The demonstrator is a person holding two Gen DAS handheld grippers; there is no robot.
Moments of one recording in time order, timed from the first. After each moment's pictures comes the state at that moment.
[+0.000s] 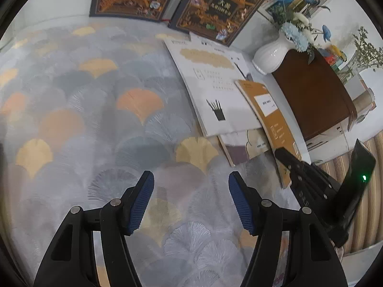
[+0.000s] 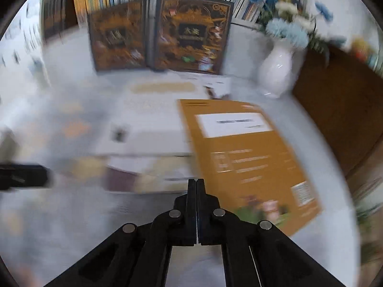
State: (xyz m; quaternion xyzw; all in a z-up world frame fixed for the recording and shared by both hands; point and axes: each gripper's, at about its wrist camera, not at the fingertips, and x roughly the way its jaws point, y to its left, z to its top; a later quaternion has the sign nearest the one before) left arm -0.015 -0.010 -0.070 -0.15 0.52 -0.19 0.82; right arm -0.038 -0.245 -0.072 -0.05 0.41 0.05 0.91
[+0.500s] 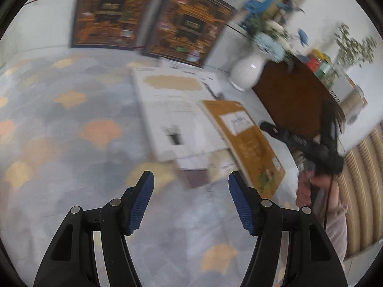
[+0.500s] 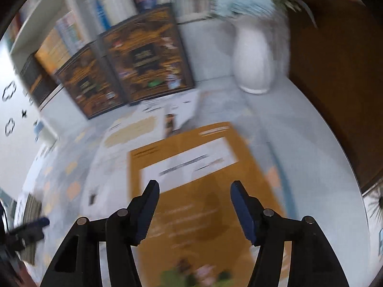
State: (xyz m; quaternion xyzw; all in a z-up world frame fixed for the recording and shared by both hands) left arm -0.017 -0.069 -0.047 -0.13 0.45 -0.22 0.86; right arm 0.047 -0.369 -0.063 0.10 0.43 0.08 0.90
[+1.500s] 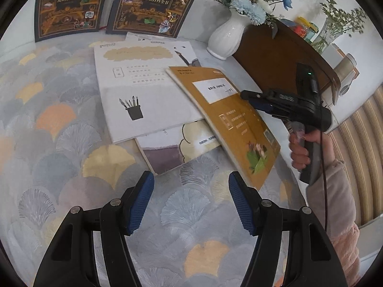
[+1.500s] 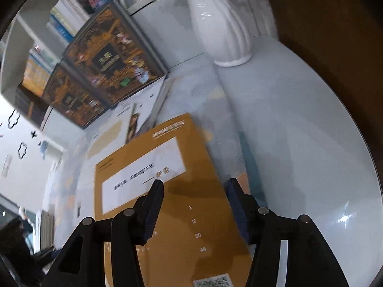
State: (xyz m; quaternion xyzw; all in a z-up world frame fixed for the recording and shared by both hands) left arm -0.012 -0.104 -0.074 -0.10 0.49 -0.27 0.82; right arm 0.080 -0.428 -0.104 0.18 0.48 0.14 0.85
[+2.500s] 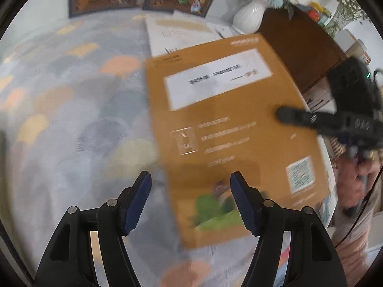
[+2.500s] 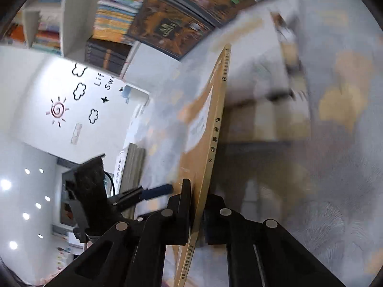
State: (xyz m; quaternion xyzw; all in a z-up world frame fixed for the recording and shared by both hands) left arm -0.060 -0.033 -0.070 -0.05 0.53 -0.23 0.81; right arm -0.027 -0.275 -0.087 0.27 0.52 0.34 0.74
